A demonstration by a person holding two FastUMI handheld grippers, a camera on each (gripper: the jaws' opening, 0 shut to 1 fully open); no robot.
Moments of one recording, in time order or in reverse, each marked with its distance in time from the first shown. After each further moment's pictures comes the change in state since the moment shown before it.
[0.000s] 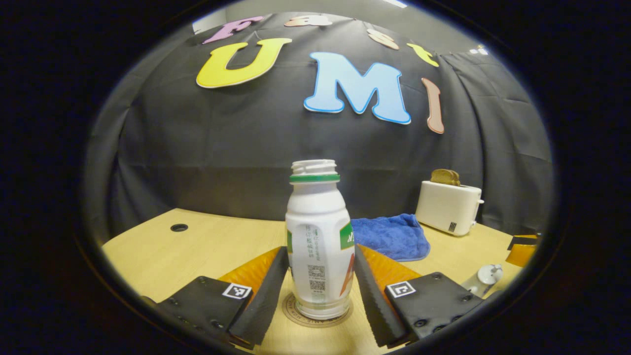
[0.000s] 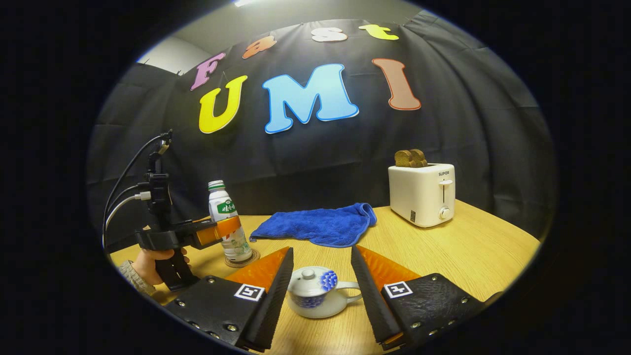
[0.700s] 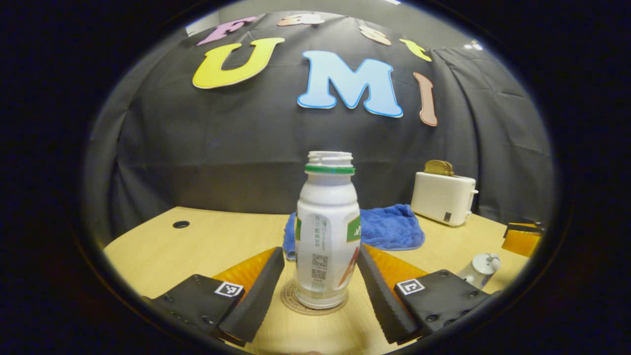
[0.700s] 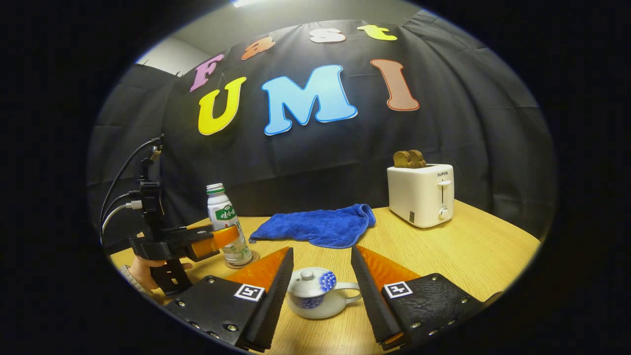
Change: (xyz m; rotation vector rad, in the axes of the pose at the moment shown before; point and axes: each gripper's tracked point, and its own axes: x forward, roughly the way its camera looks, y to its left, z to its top) left arm -0.027 -0.007 -0.012 0.037 0.032 0.001; right arm -0.002 -0.001 0.003 0.005 -0.011 -0.003
